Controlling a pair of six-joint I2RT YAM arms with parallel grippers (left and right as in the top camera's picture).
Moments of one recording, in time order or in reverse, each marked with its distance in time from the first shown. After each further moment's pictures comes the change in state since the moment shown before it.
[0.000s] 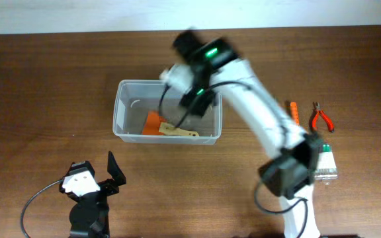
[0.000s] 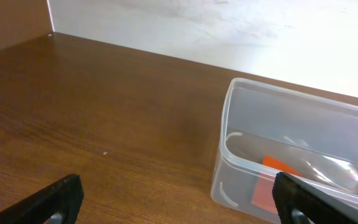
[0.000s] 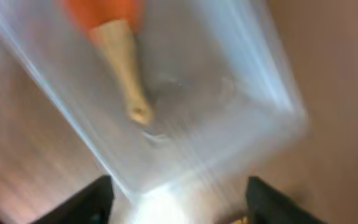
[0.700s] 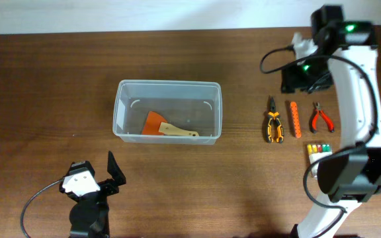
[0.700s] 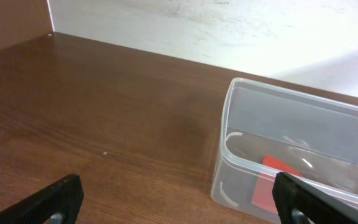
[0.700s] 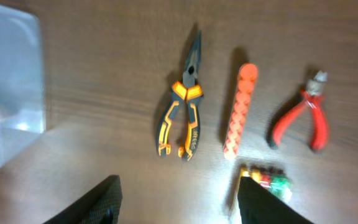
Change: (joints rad) left arm 0.000 0.000 0.000 0.000 0.000 0.000; right arm -0.544 -0.171 -0.388 0.105 -0.027 0.268
